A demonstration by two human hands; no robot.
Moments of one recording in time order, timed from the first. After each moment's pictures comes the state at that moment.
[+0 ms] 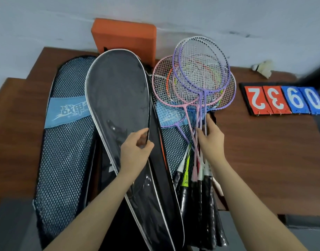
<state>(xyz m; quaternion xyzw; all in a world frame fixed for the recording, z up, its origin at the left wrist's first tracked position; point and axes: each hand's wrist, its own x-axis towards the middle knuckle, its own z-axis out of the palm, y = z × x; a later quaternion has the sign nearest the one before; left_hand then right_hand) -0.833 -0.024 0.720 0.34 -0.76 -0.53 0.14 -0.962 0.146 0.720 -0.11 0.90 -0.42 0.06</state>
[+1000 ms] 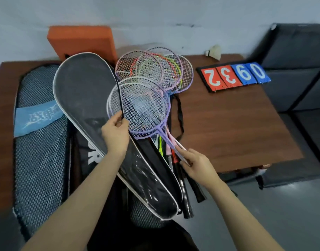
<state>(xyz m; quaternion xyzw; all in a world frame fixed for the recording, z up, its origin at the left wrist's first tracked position) -0.846 0.012 0.733 0.38 -0.68 -0.60 0.20 -0.840 0.261 0.705 -0.25 0.91 -0.30 0.12</state>
